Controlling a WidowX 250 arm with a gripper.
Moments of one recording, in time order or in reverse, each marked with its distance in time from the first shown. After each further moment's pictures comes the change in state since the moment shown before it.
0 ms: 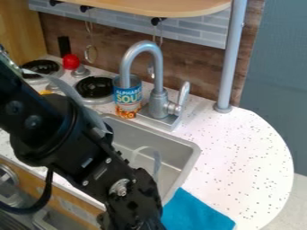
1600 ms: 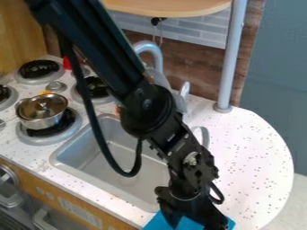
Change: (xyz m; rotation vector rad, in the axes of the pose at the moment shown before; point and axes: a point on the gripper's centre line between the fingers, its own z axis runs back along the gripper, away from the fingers) arm 0.086 -0.021 -0.036 -0.010 -0.061 0.052
